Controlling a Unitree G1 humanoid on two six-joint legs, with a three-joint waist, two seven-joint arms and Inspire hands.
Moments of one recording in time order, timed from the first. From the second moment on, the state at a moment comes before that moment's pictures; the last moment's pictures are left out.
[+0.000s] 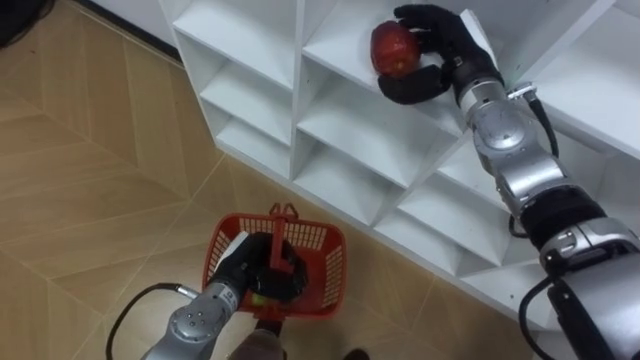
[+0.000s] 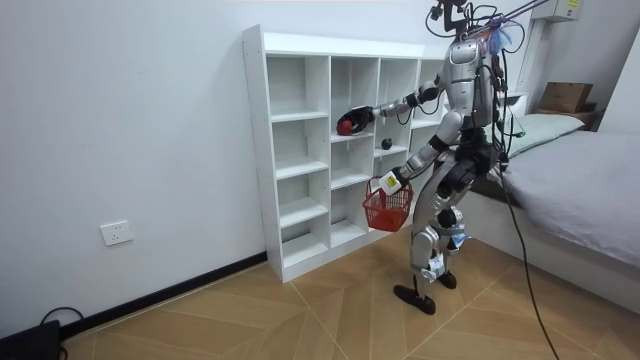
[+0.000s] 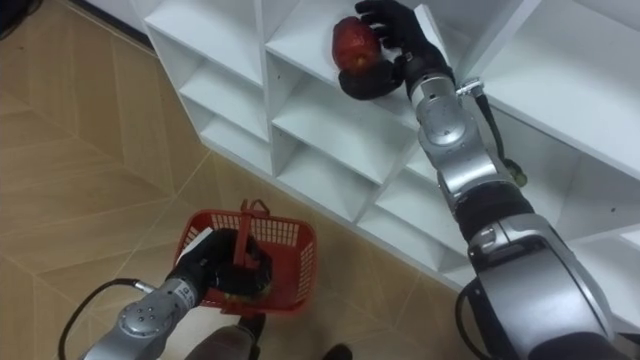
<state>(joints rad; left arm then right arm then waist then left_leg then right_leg) -0.16 0.22 -0.37 0.81 -0.11 -0.16 -0.06 -0.82 -0.33 0.32 0.96 0.02 -0.22 -0.12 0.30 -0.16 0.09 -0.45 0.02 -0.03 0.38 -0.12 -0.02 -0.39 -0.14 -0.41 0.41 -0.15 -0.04</state>
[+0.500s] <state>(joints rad) -0.16 0.22 -0.36 0.81 -0.11 -0.15 -0.06 -0.82 -0.33 0.33 0.96 0.03 -0.22 -0.13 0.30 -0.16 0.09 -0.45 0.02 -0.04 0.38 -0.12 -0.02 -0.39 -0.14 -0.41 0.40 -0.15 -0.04</state>
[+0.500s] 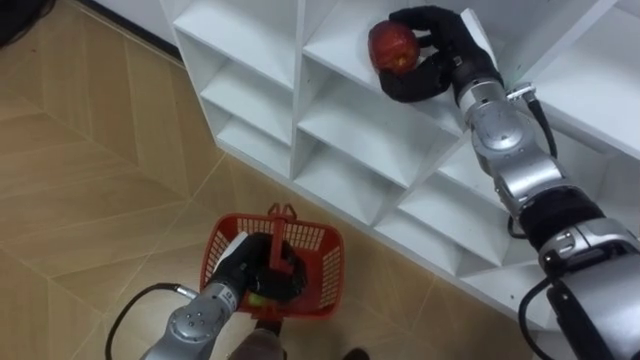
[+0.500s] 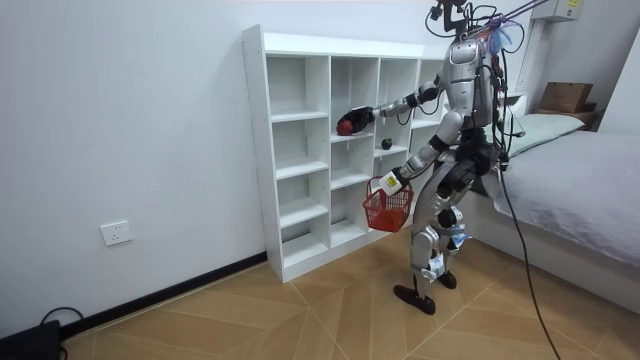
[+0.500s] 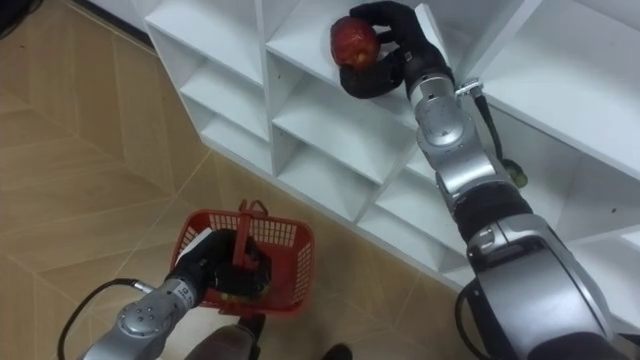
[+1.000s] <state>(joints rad) -0.16 0.22 -0.38 0.80 -0.11 -0.15 -0.05 -0.81 -0.32 0.31 0.96 0.09 -0.22 -0.13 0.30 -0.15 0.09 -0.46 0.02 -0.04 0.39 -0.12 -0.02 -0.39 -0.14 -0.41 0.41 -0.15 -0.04</state>
